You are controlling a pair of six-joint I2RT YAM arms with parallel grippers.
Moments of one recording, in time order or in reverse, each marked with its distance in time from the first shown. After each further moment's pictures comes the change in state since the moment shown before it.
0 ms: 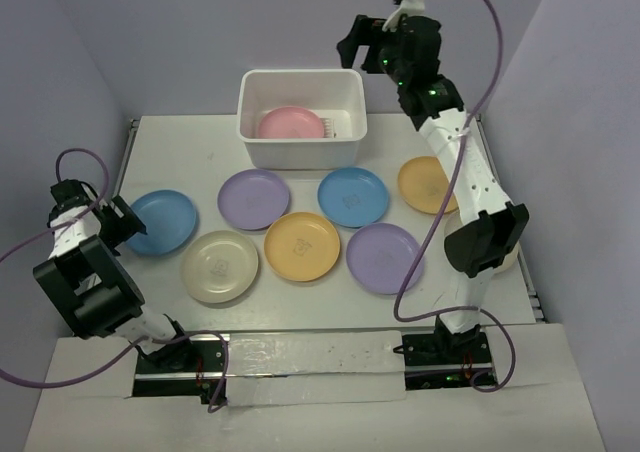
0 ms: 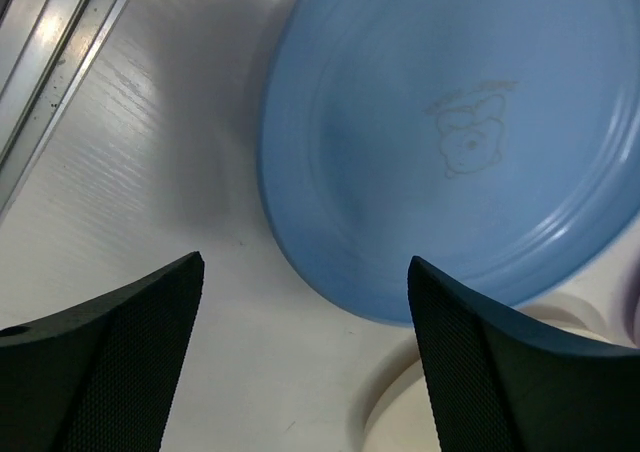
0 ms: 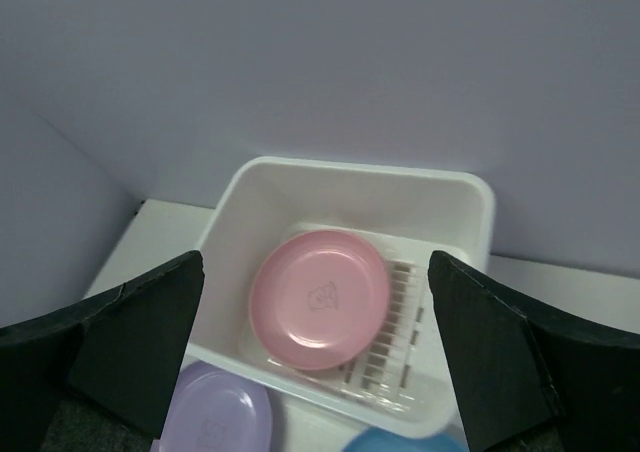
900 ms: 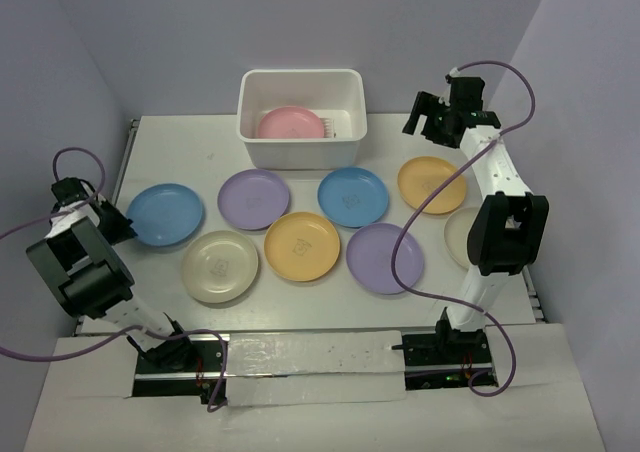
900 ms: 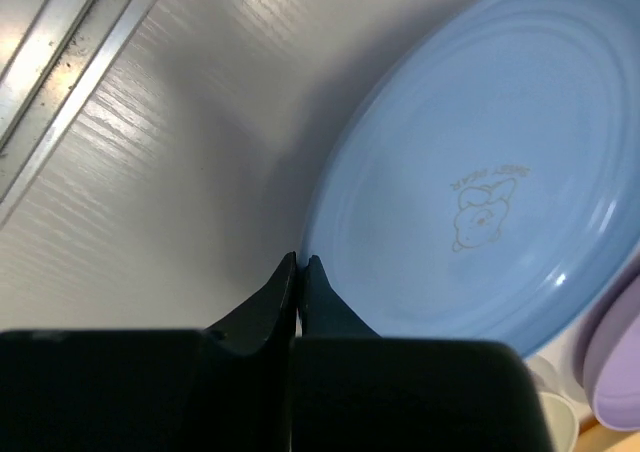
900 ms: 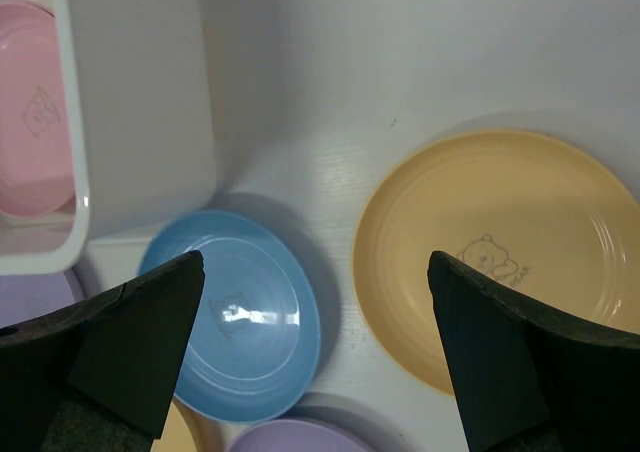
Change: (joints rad) left arm 0.009 0.152 0.019 0.152 0.070 -0.084; right arm -0.364 -0.050 -0.466 -0.238 -0.127 0.005
